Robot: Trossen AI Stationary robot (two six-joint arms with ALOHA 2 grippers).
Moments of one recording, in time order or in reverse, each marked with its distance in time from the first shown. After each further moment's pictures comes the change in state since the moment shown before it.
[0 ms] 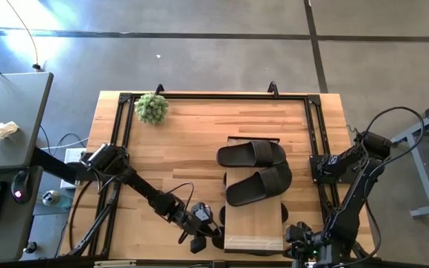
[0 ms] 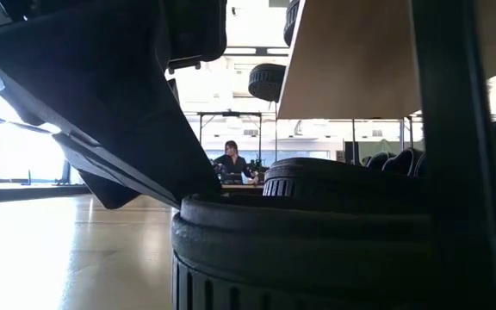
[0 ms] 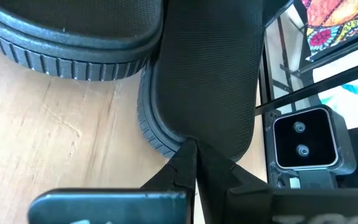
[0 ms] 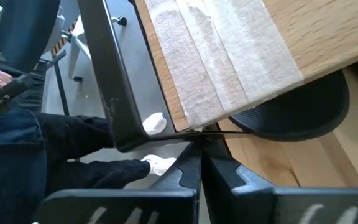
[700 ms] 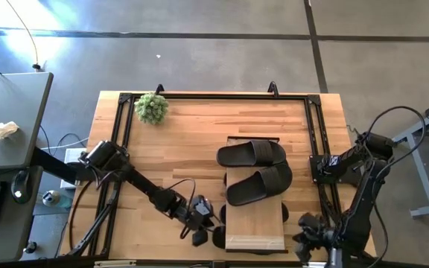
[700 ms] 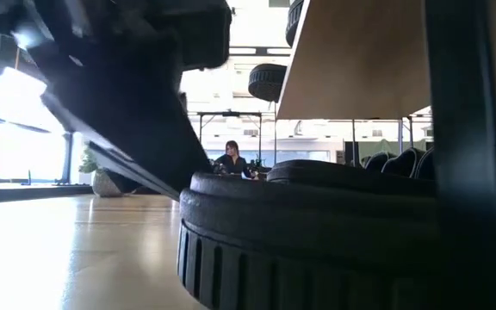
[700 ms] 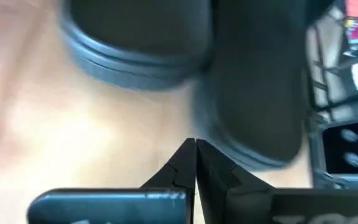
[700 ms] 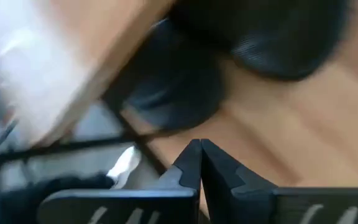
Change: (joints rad) left arm 0.011 -0.039 0.003 -0.135 -0.041 0.040; right arm 0.124 -0.006 -0.001 -0.320 0.105 0.495
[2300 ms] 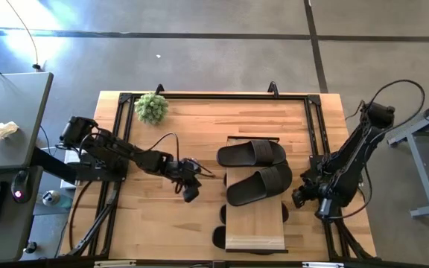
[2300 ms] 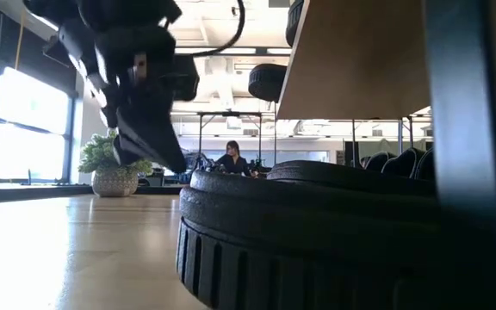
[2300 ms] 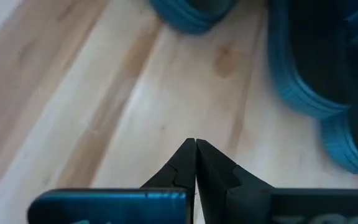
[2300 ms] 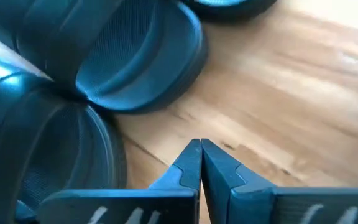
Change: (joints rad) left arm 0.352 -0.390 -0.329 -0.141 0.169 0.090; right arm -0.117 -0.469 -0.653 0.010 0.033 0.172
